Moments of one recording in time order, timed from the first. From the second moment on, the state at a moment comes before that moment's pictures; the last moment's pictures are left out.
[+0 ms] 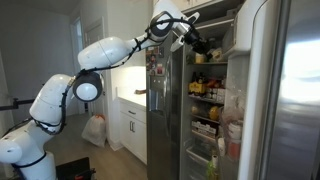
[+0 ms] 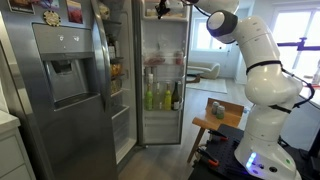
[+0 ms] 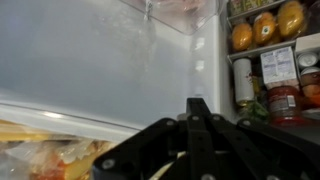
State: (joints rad) arm -0.46 0.57 0.33 -0.54 -0.36 1.93 0.00
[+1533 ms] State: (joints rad) arm -0.36 0.51 0.50 -0.52 -0.31 1.31 -0.24
